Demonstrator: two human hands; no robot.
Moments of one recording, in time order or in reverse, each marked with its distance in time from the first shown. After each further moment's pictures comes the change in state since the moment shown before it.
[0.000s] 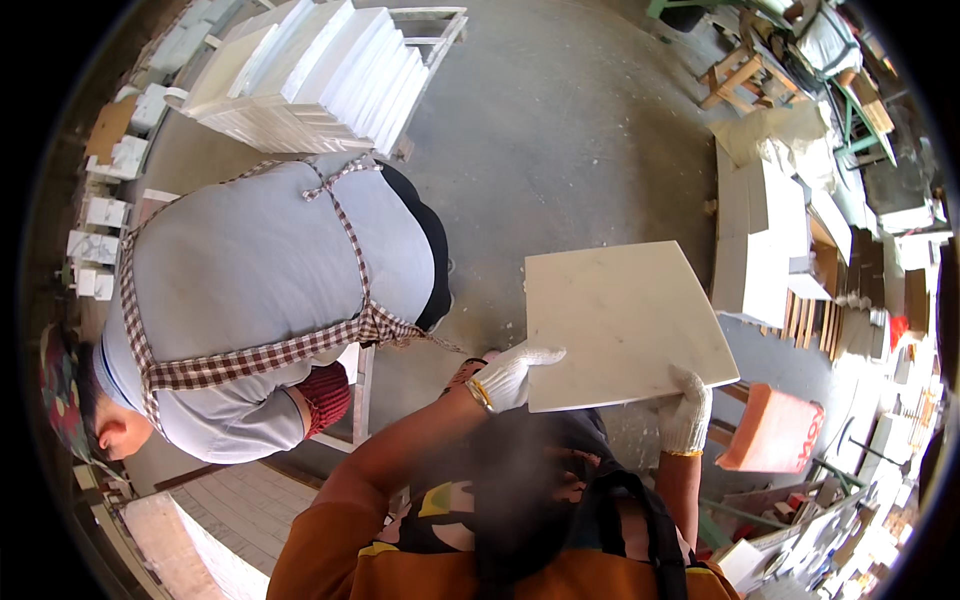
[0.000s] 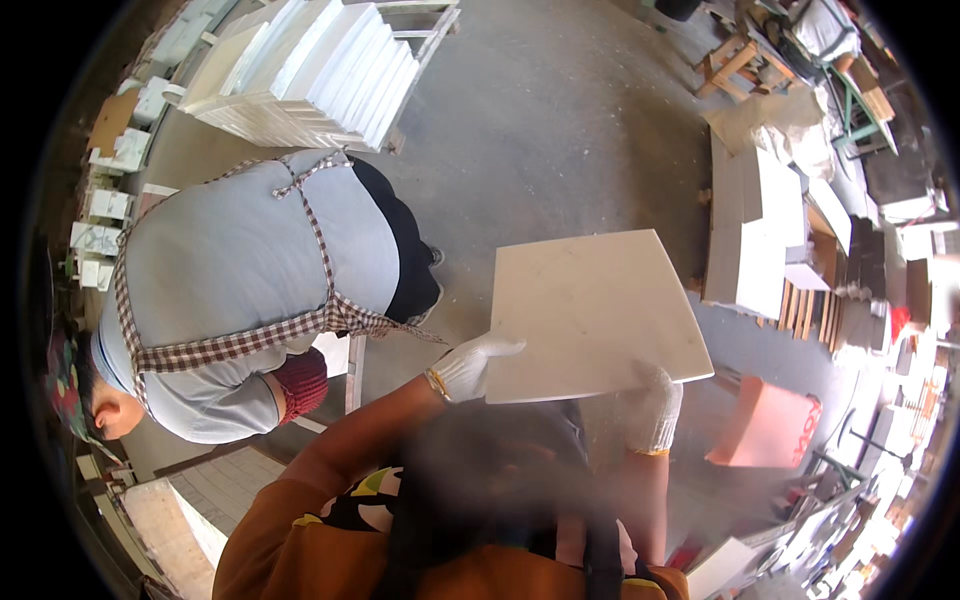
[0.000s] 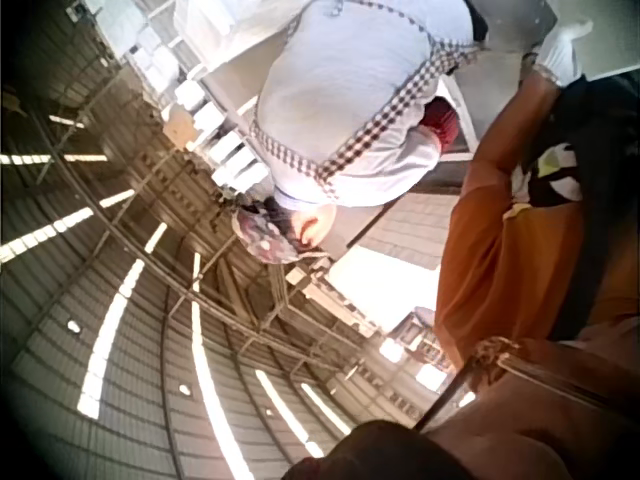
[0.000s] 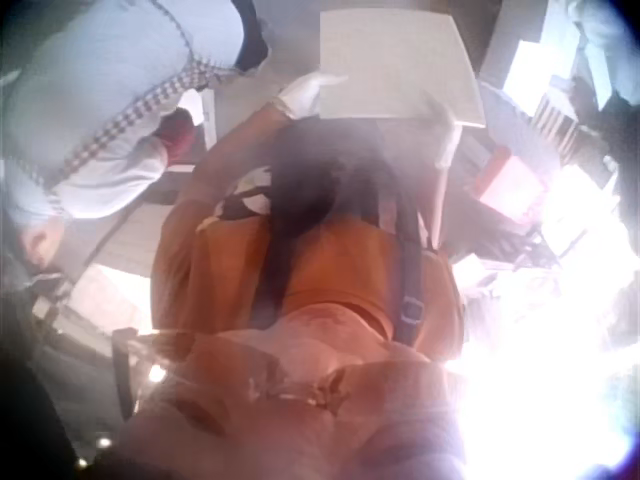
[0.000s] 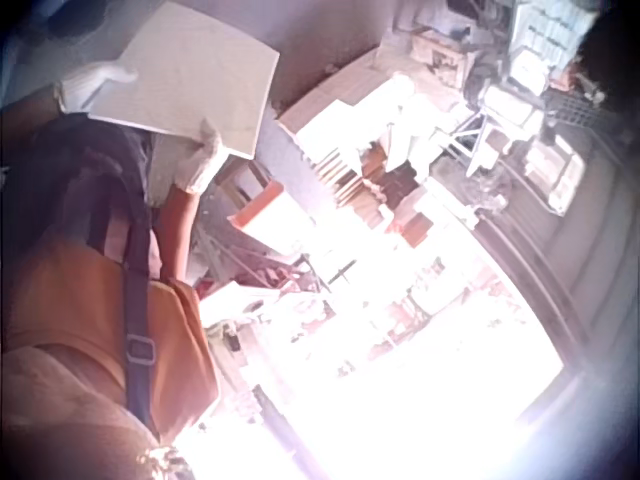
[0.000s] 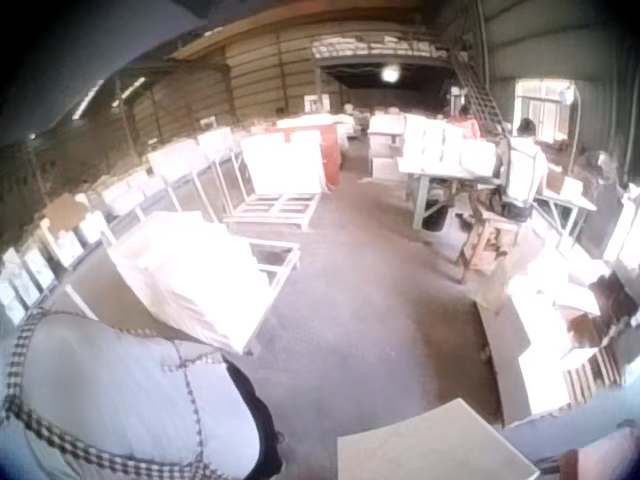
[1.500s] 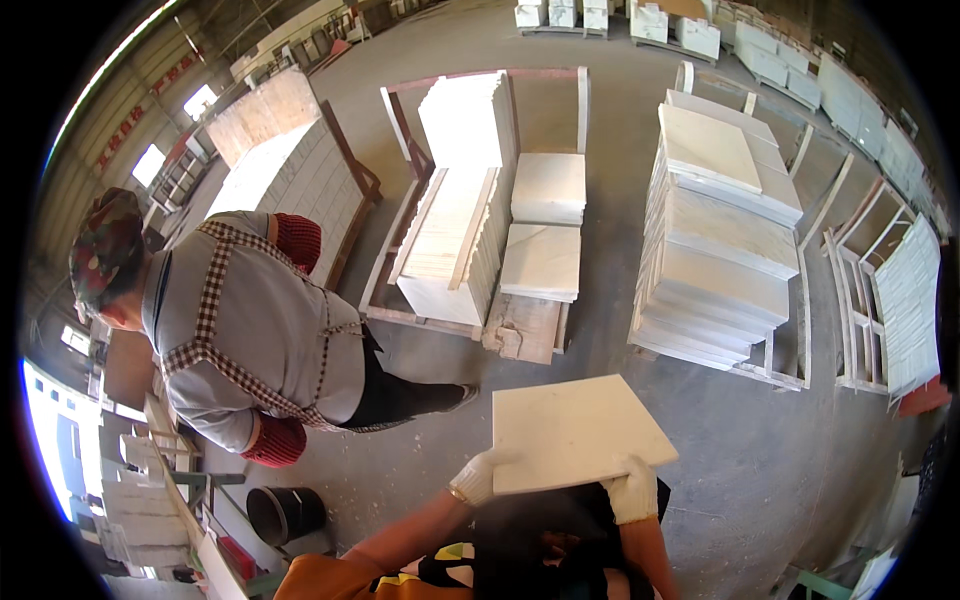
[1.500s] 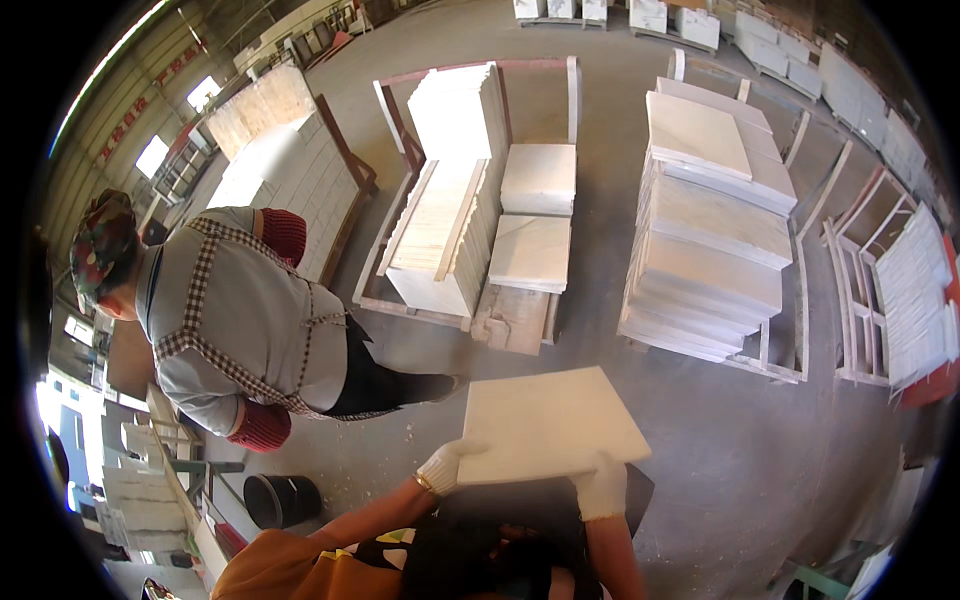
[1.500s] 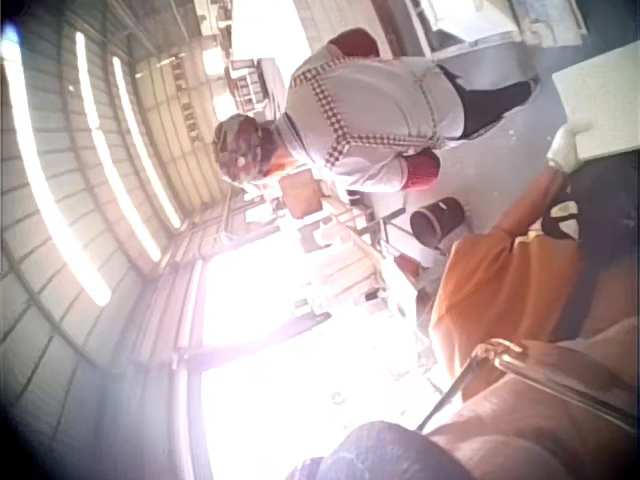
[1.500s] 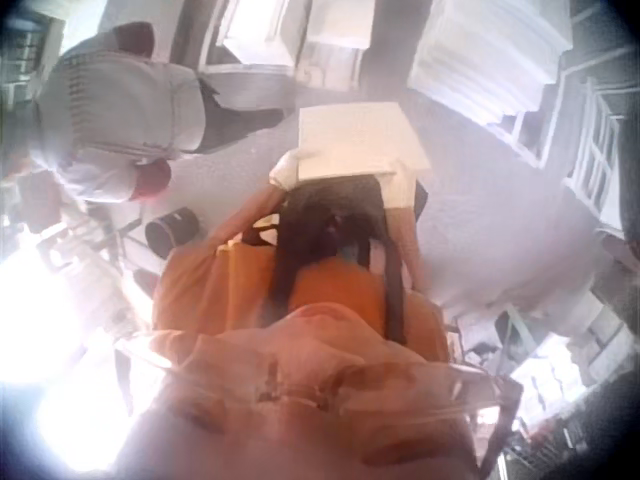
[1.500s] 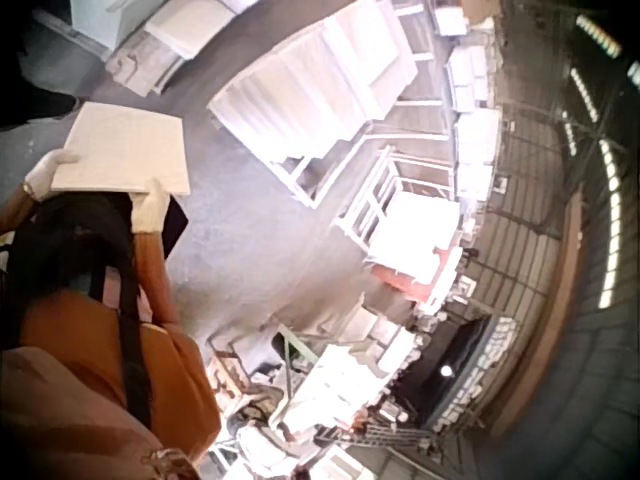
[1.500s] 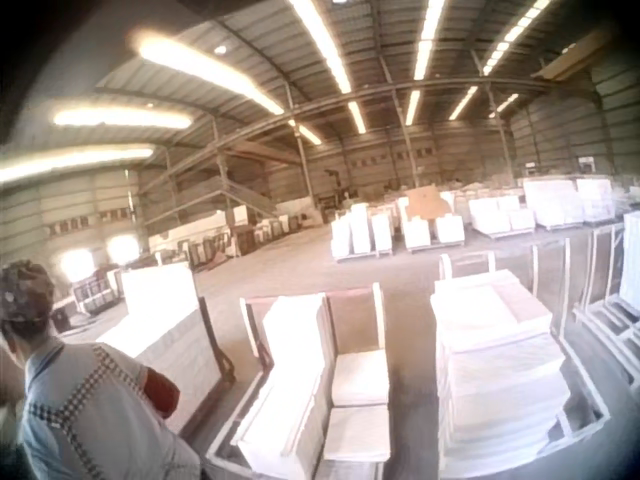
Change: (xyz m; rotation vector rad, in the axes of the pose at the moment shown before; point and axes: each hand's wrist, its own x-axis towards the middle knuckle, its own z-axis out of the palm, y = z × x) left_hand 0.118 0.341 -0.042 -1.276 0.350 1.403; right_hand 0.497 -0.034 0.606 -0.561 -1.399 0.716
